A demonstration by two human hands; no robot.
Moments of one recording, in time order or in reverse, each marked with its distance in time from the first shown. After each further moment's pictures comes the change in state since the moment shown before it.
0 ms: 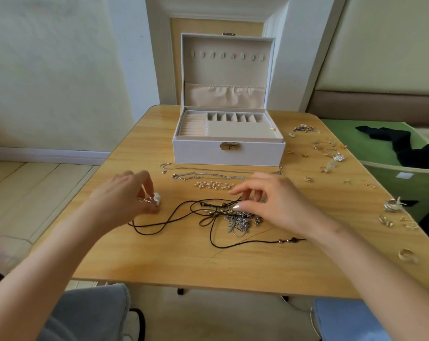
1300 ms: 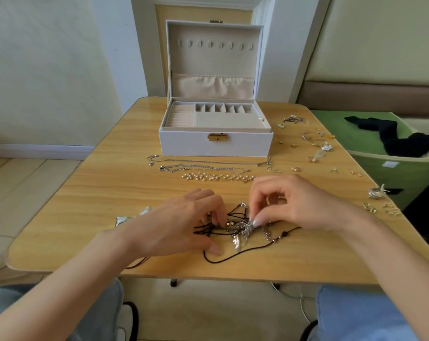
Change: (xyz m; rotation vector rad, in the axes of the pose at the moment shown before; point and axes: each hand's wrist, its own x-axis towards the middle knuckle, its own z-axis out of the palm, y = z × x) left_hand -0.025 0.077 0.030 -0.202 -0.275 0.668; right_hand -0.030 0.010 -0.033 0.275 -0.282 -0.076
